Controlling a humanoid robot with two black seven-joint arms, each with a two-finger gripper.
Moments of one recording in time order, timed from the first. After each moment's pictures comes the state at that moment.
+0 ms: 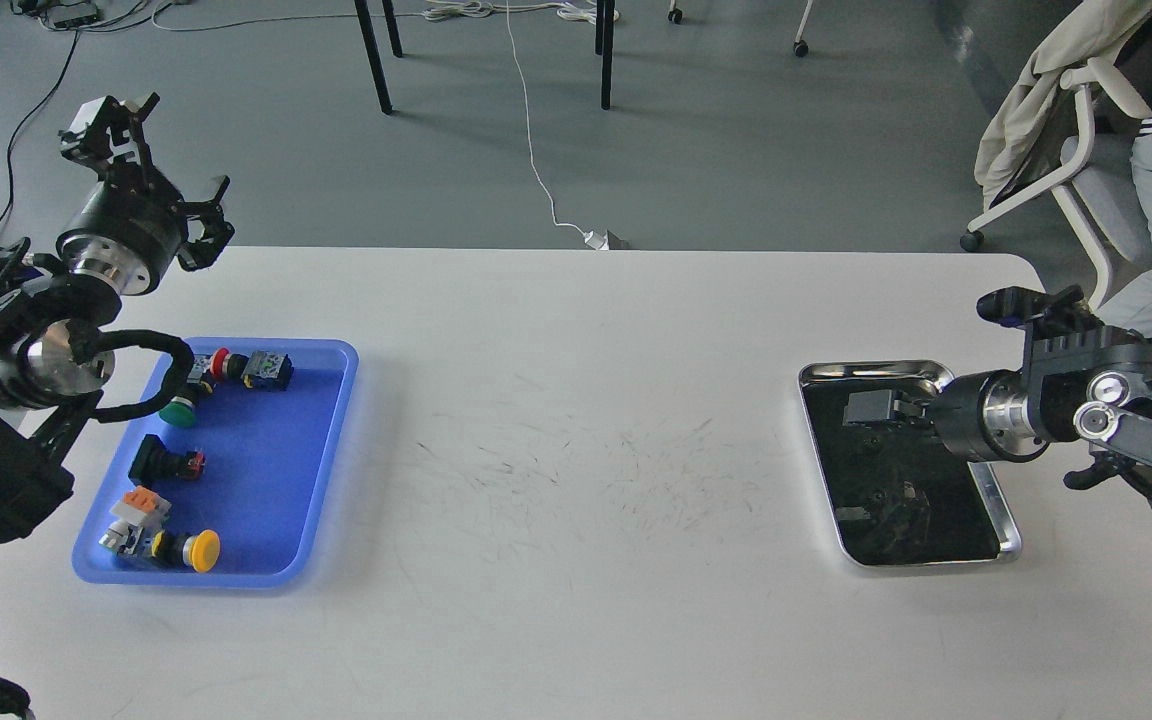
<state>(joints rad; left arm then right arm) -0.67 0.45 -0.98 -0.78 0.22 -0.16 -0.21 0.98 -0.73 0.03 1.21 -1.01 0.38 -0.25</state>
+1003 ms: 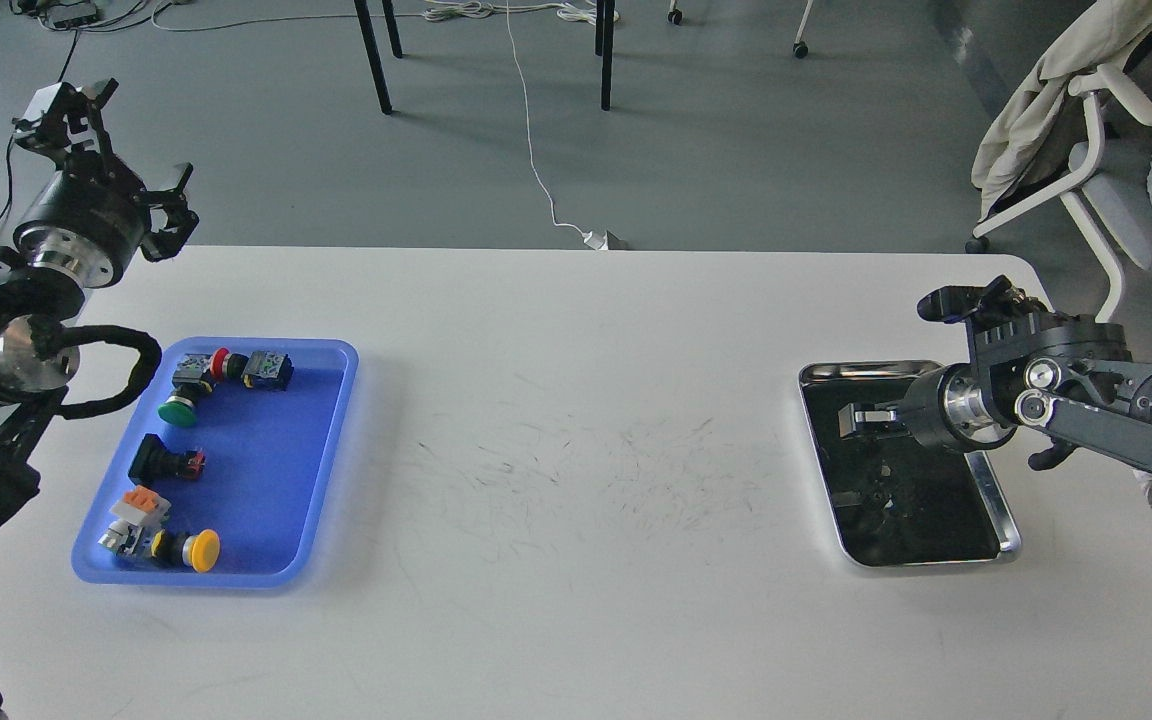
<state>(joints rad) -0.67 0.50 -0.99 -0.79 0.21 -0.17 -0.22 1.11 -0.62 -0.16 1.12 -1.04 0.44 -0.23</state>
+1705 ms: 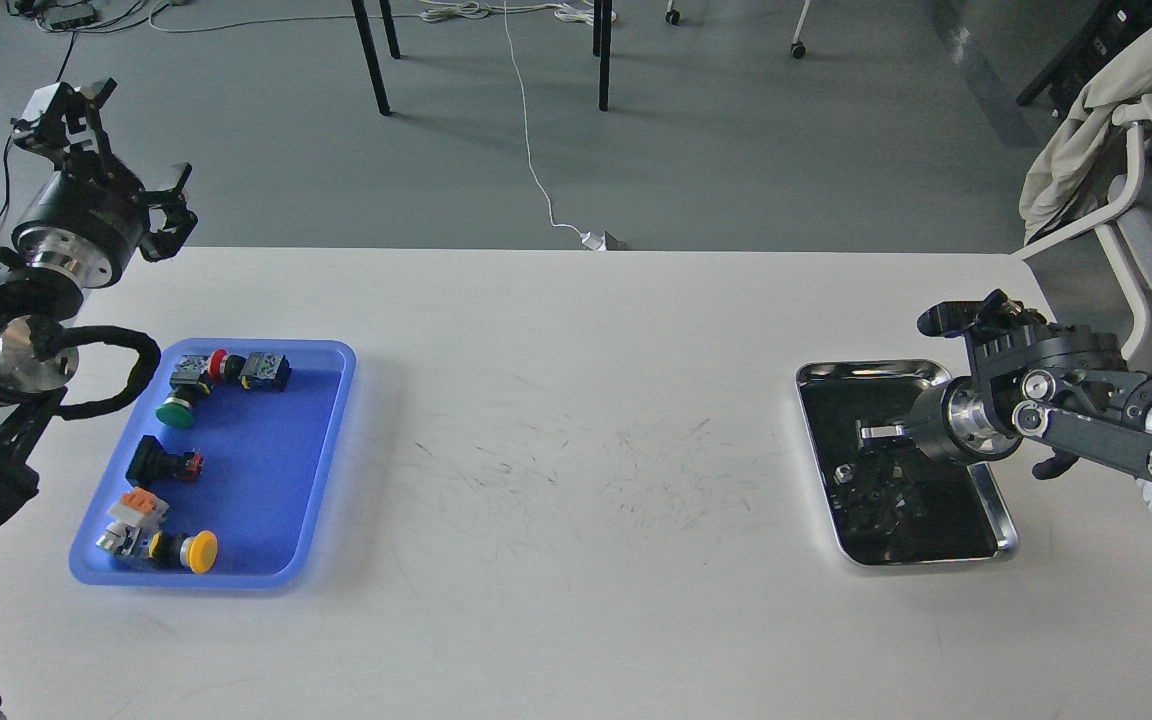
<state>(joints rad) -0.67 0.50 -0.98 -0.79 0.21 -0.17 -0.23 1.11 -0.60 -0.21 1.08 -1.05 0.47 -0.22</state>
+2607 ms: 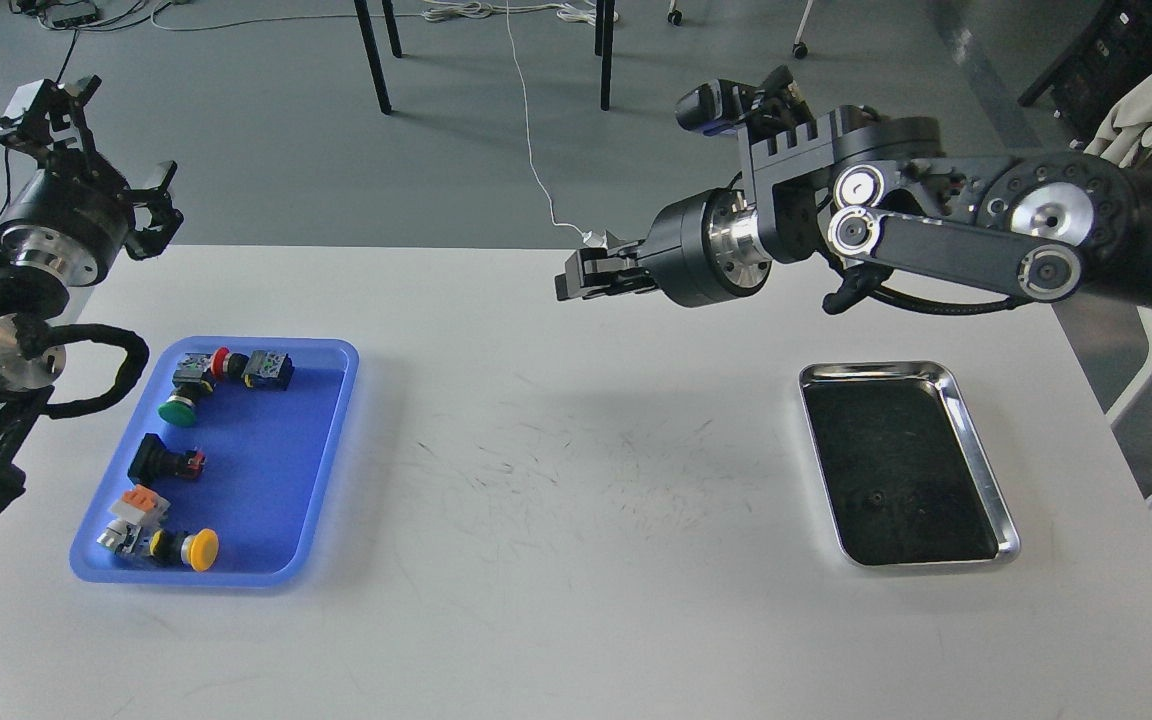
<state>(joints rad) -0.67 0.51 -0.99 -0.78 0.21 -0.17 -0.23 1.54 -0.24 -0.17 1.16 -0.73 0.40 -0.06</state>
